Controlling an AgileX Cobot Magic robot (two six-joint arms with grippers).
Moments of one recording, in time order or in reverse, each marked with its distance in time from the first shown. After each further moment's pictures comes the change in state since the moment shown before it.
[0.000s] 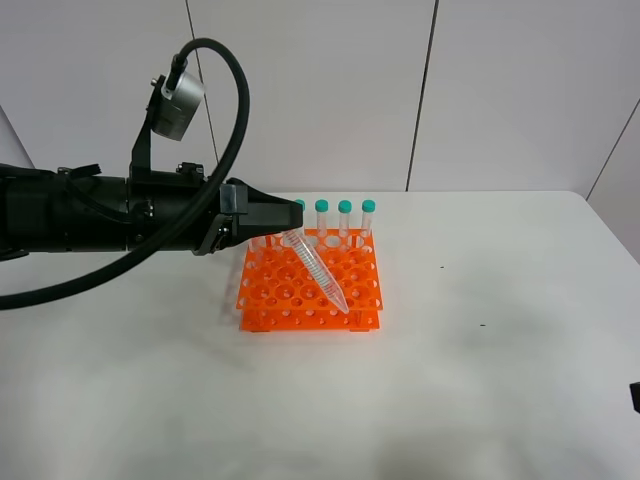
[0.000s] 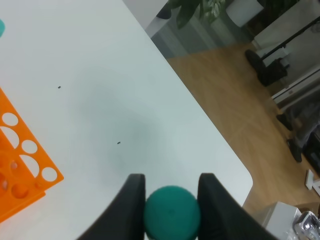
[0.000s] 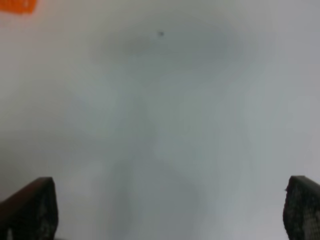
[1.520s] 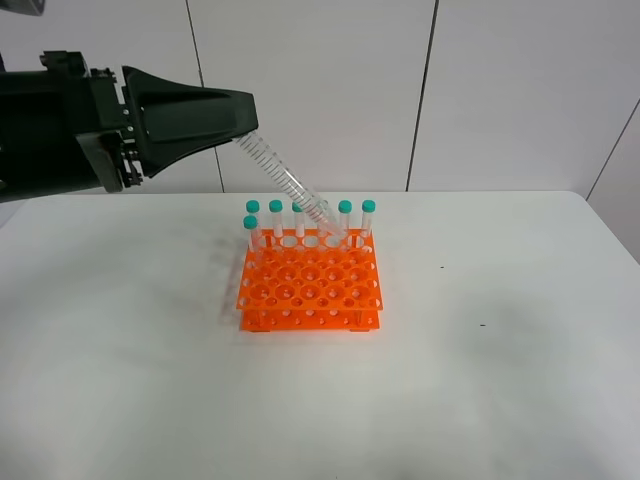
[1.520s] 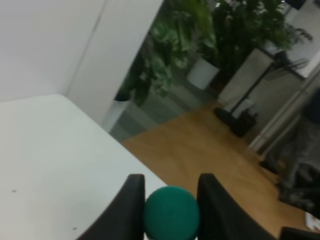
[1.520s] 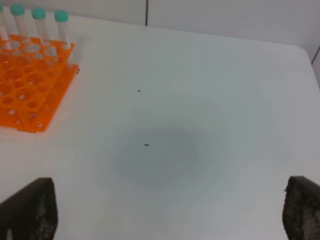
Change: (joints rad) left arm 0.000 -0.348 0.000 0.008 -0.013 -0.029; right arm 0.000 -0.330 0.004 -0.003 -0.011 0.003
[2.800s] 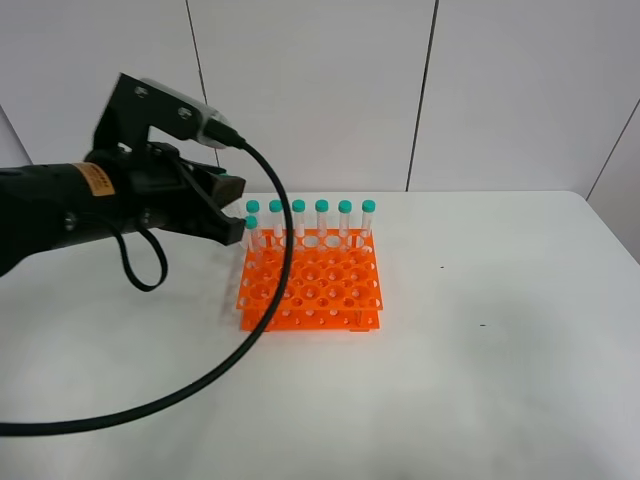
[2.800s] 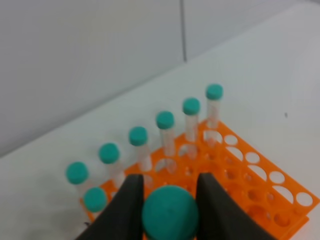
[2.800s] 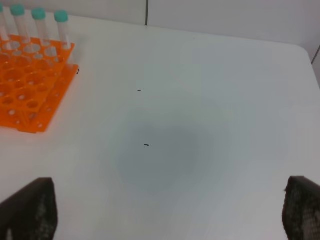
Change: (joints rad) left arm -0.167 0.273 -0.001 1.721 -0.799 -1.193; right arm 0.000 0.000 0.000 0.001 0.000 0.003
